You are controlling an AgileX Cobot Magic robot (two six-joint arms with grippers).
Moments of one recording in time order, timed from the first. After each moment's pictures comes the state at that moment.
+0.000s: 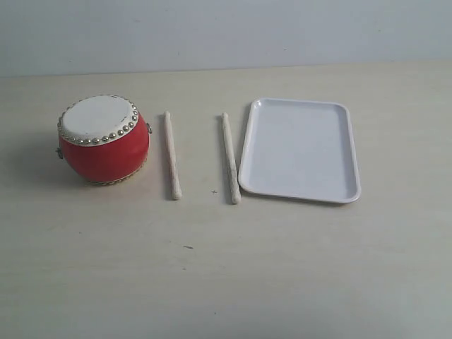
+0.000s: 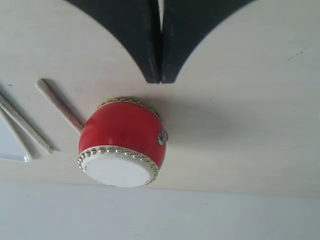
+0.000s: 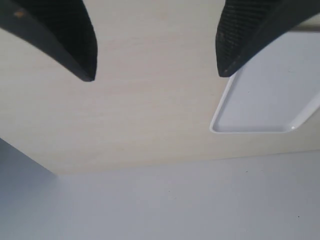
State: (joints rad) left arm -0.08 0.00 0.00 -0.19 0.37 0.10; right arm -0.08 0.01 0.00 -0.05 0.31 0.06
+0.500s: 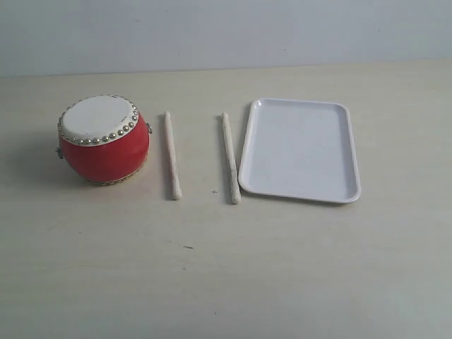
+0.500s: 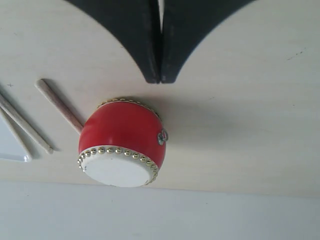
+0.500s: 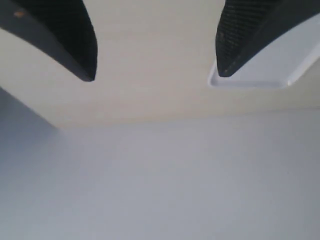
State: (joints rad) left arm -0.08 0.00 0.00 -0.19 0.37 0.10; right arm -0.08 0.01 0.00 -0.06 0.12 0.05
